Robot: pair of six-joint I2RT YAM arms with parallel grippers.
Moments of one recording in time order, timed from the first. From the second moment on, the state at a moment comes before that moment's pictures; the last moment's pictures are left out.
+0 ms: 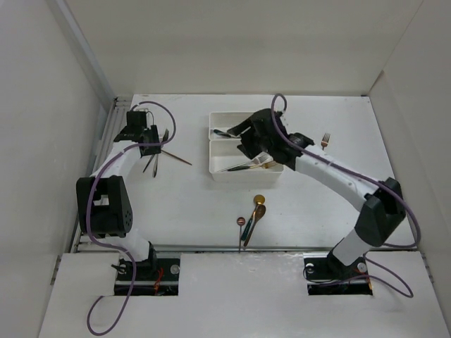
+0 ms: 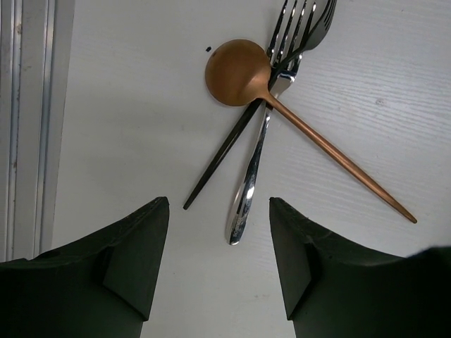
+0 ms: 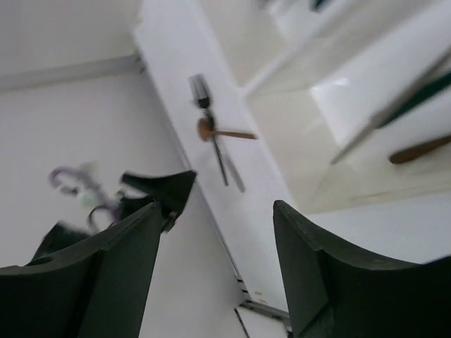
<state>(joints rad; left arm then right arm) 0.02 1.61 1.15 -0.41 -0.18 -0.11 0.71 1.65 1.39 -0.40 0.20 1.55</state>
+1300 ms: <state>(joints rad) -0.06 1.94 1.32 -0.47 -0.04 -0.34 0.62 1.24 1.37 -0.47 0.49 0.78</state>
